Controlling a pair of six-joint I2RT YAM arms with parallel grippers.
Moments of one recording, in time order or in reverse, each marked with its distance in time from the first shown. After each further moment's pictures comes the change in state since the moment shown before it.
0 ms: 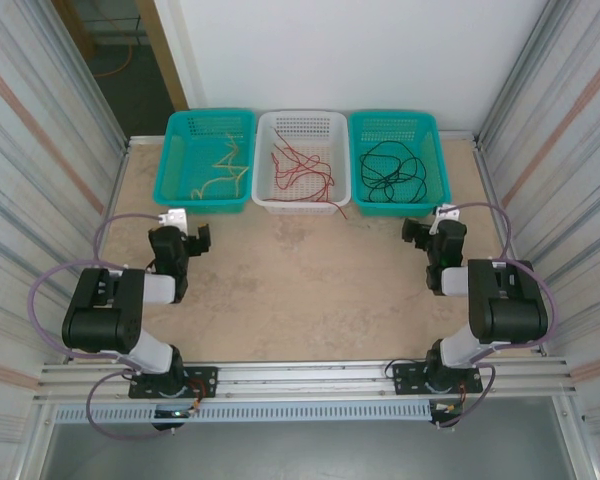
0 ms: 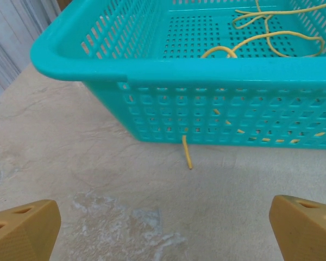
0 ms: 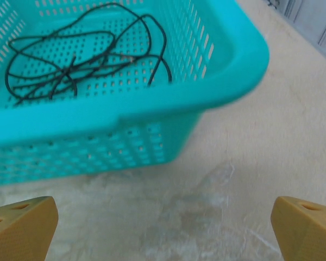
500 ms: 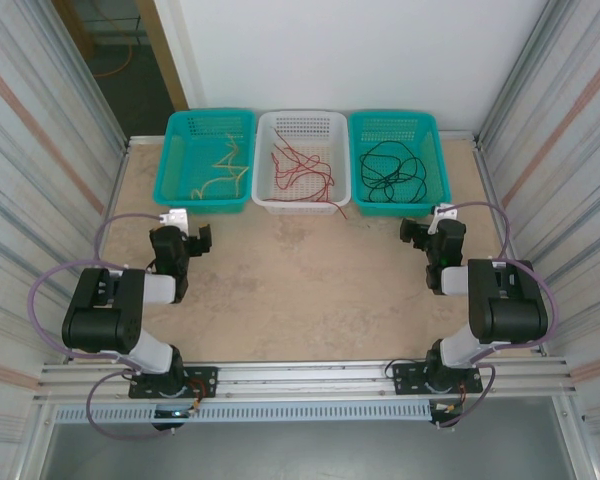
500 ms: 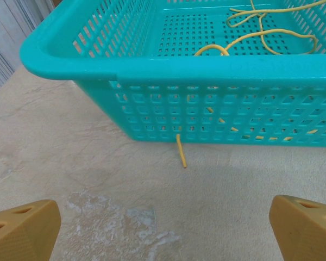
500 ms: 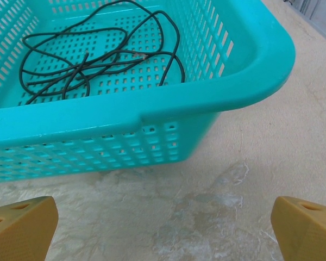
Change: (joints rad) left arm -0.001 -0.001 0.002 -0.004 0.007 0.000; right arm 0.002 0.000 0.000 -0.012 -0.026 0.000
